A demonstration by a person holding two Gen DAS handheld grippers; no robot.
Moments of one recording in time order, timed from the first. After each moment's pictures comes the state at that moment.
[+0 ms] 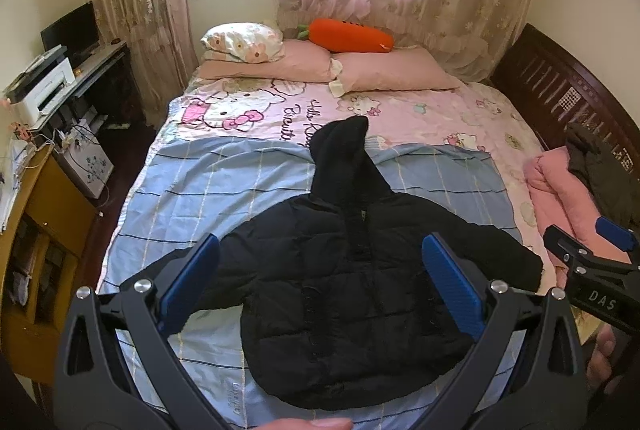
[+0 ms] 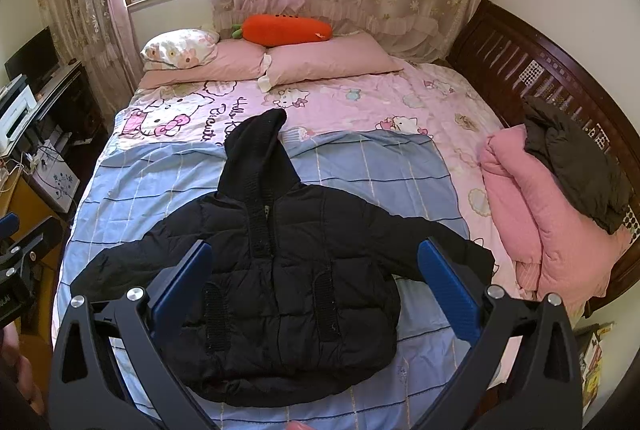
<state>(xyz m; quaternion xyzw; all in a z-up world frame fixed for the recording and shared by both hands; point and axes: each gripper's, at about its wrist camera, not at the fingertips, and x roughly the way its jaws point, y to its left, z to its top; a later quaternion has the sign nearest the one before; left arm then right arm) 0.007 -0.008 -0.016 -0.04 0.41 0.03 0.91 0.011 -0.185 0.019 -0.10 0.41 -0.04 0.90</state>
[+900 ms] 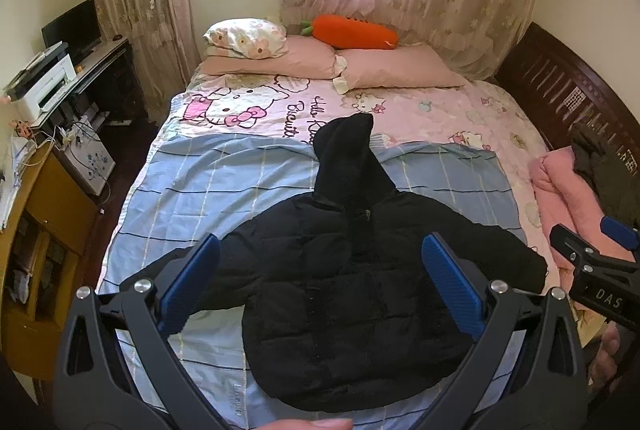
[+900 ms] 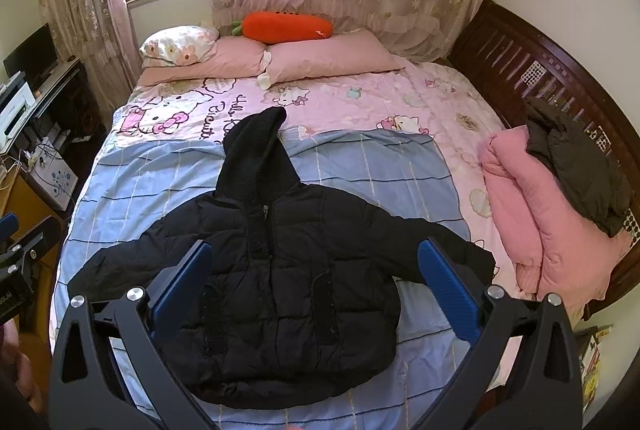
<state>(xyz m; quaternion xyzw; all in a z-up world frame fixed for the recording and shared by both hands) 0.015 0.012 -0.010 -0.05 0.42 0.04 0.91 0.031 -0.195 -0.003 -0.06 0.43 -0.03 0.90</state>
